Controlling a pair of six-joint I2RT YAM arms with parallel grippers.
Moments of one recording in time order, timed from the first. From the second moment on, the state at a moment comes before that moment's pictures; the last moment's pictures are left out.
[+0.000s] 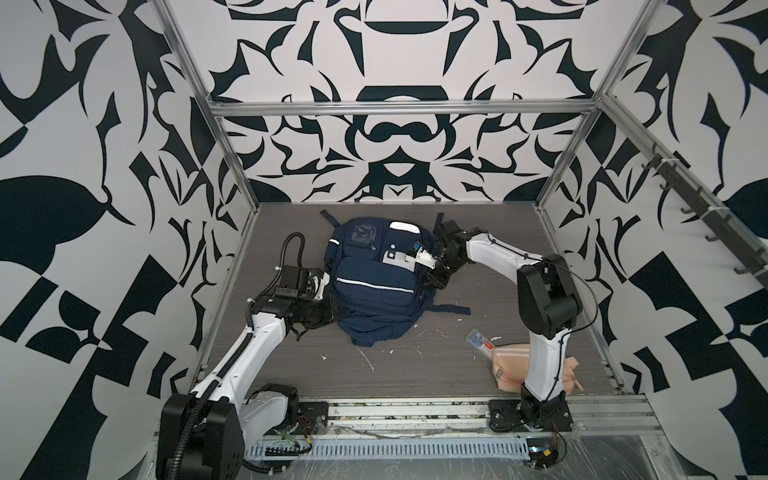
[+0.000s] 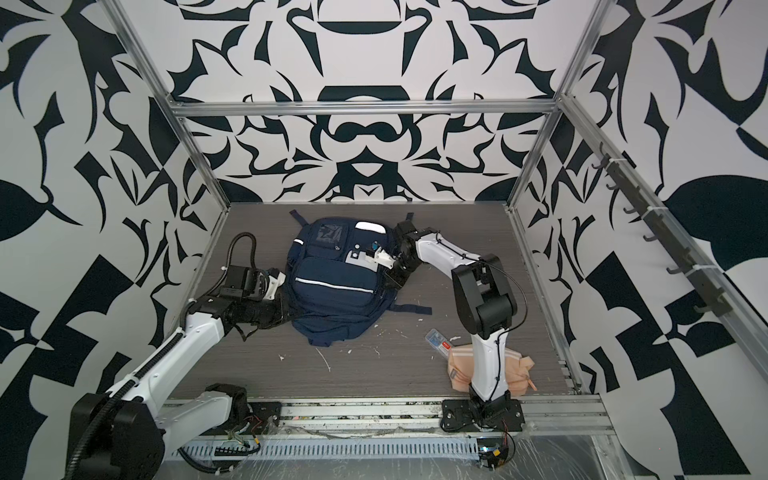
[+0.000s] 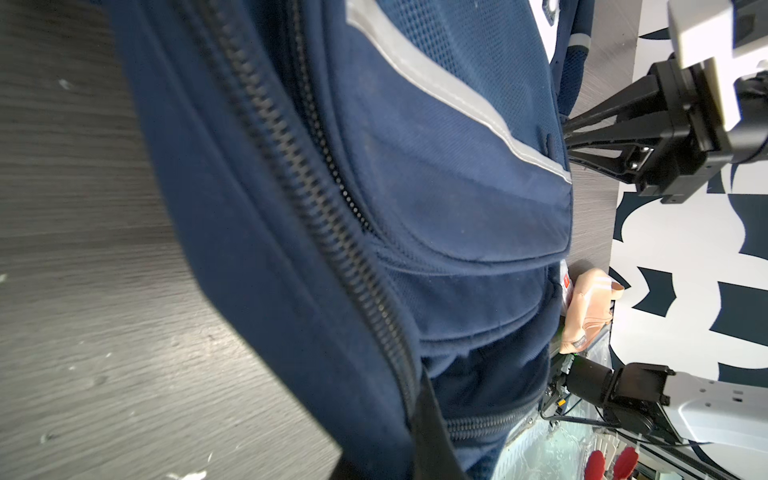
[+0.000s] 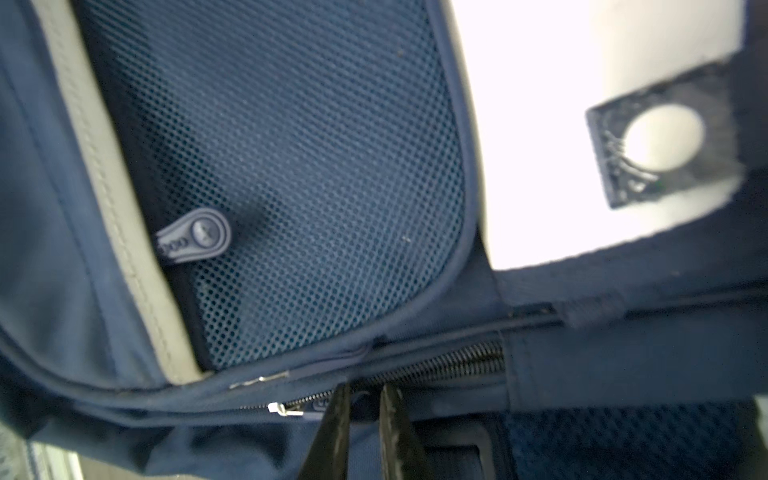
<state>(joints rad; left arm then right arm) -0.21 1.09 0.68 -0.64 0.56 -0.43 0.42 1.97 1.46 -0.83 -0.51 -0.57</state>
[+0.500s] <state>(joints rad) -0.21 1.11 0.68 -0.61 0.57 -0.44 0.44 1.75 1.25 -0.82 -0.46 -0.54</state>
